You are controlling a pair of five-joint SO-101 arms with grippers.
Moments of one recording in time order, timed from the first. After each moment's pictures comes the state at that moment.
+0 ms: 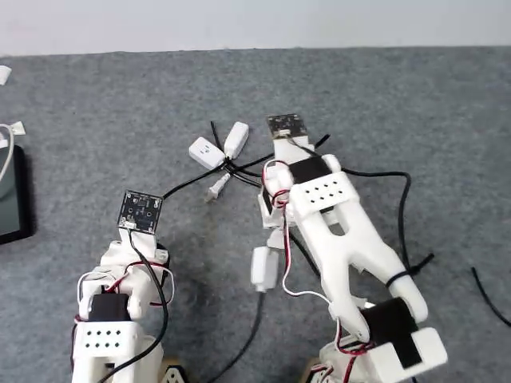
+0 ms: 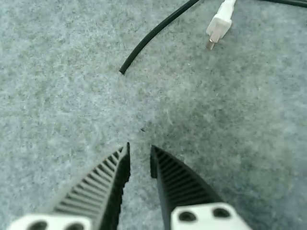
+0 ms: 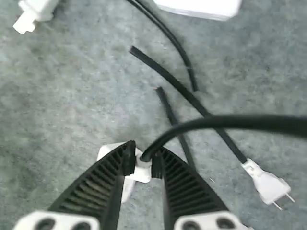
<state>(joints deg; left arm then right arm) -5.9 -70.5 86.2 50.5 -8.2 -22.3 -4.8 18.9 74.3 -10.9</state>
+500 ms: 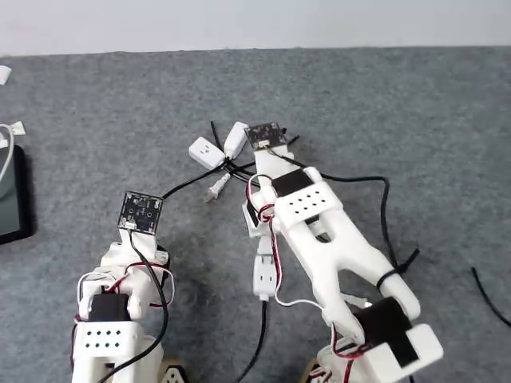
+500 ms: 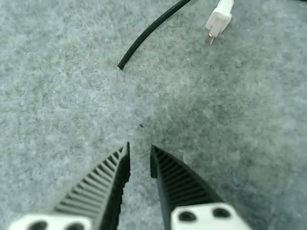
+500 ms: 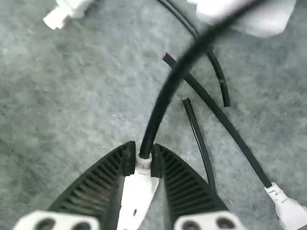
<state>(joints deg) -5.9 -70.5 86.2 51.6 -8.2 -28.0 -3.0 24.0 66.0 -10.6</state>
